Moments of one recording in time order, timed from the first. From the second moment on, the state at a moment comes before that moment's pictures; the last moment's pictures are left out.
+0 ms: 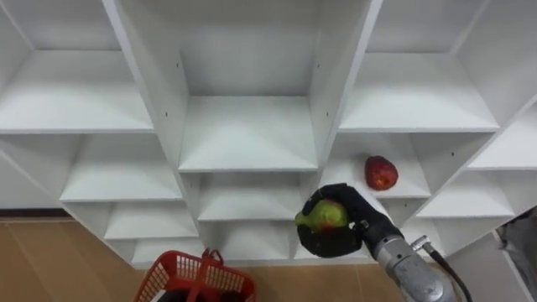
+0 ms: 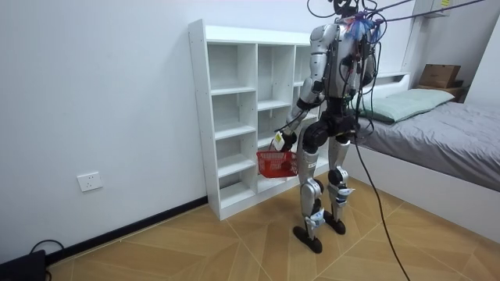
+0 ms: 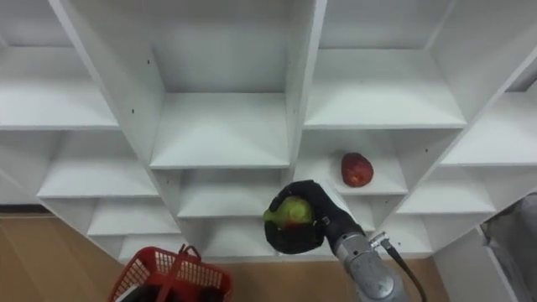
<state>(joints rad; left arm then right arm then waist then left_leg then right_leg) 0.08 0.19 -0.18 0.96 -0.07 -0.09 -0.05 0.06 -0.31 0.33 0.37 -0.11 -0.15 0.09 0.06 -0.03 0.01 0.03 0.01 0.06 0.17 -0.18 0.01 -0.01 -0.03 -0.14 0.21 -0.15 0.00</state>
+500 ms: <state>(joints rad) 0.05 0.18 -0.26 0.91 -0.08 -0.11 -0.12 0.09 -0.29 0.33 0.39 -0.20 -0.15 0.12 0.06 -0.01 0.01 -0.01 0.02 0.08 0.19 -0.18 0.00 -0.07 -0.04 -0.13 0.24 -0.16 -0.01</state>
